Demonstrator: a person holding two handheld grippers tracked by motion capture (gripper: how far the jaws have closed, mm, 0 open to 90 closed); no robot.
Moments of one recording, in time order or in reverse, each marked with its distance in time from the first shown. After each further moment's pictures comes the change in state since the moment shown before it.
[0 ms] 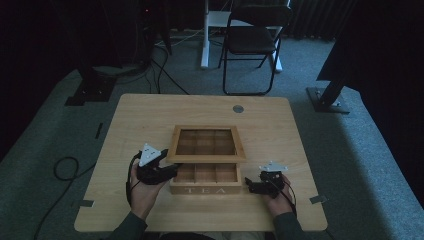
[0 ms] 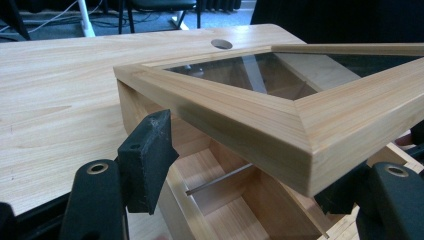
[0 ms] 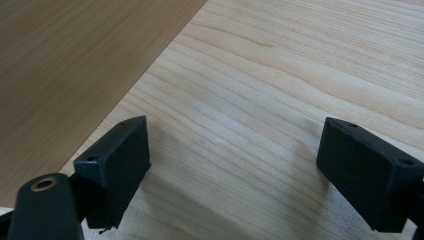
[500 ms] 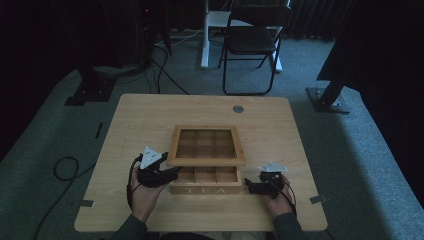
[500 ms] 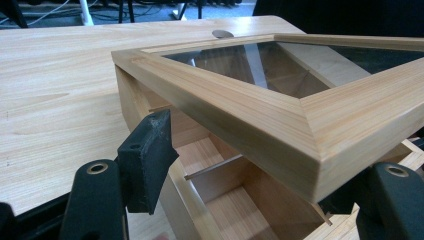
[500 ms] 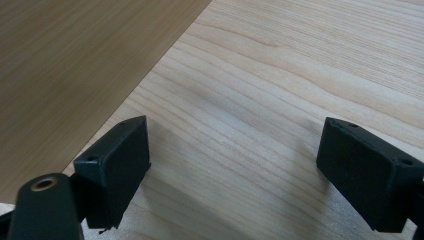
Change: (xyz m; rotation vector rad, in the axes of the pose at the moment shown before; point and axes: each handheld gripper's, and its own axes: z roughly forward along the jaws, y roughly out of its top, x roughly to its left) left arm -0.001 -0.010 0.002 0.018 0.006 -0.009; right arm 0.002 0.000 0.000 0.000 0.008 -0.008
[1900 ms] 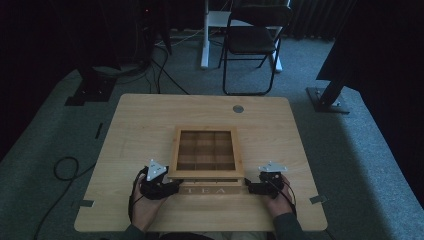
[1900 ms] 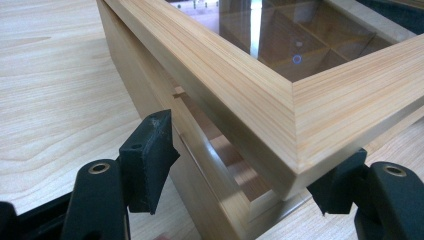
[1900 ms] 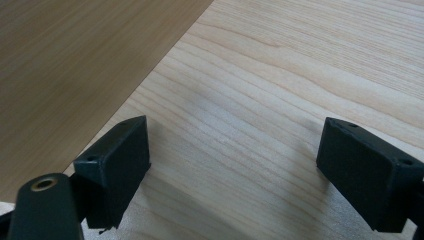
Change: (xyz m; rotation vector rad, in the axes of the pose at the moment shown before) left arm -0.006 -0.039 0.007 0.109 0.012 0.032; right arm 0.000 0.000 0.000 0.001 0.002 -0.004
